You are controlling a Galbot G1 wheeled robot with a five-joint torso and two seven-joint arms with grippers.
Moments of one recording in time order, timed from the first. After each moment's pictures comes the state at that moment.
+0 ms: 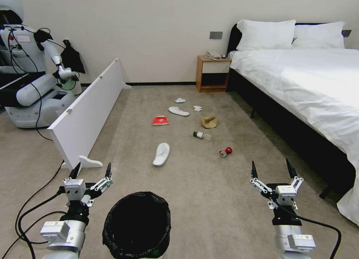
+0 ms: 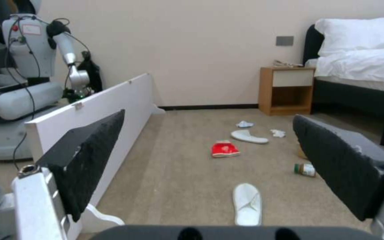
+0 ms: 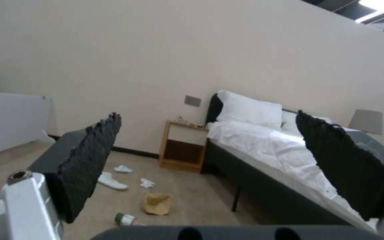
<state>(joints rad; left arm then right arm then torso) 1.56 -1.31 -0.69 -2.21 -0.25 0.01 -0.06 -1.52 1.50 0.67 2.08 -0.09 0.33 0.02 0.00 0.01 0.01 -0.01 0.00</state>
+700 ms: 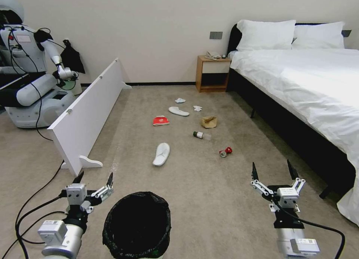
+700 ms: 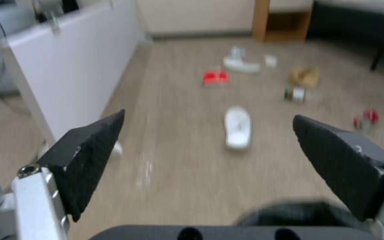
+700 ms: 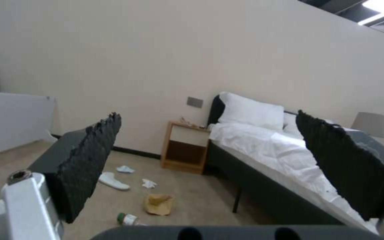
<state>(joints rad) 1.62 -1.22 -0.74 -2.27 -0.38 0.33 -0.06 -1.56 1.49 0.67 2.13 -0.09 0.33 0.02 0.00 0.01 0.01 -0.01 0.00</state>
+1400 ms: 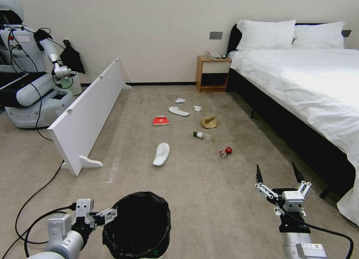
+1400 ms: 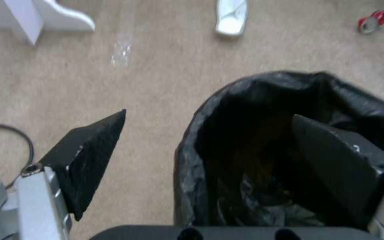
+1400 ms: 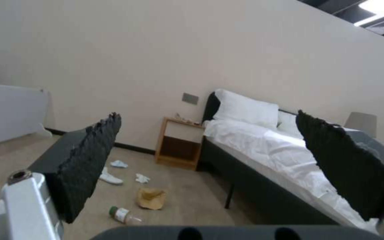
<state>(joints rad) 1.61 -1.11 -0.69 -2.24 -0.68 0.69 -0.22 -1.58 1.48 0.70 2.13 -0.09 0.34 0.02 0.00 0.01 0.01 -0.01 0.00</state>
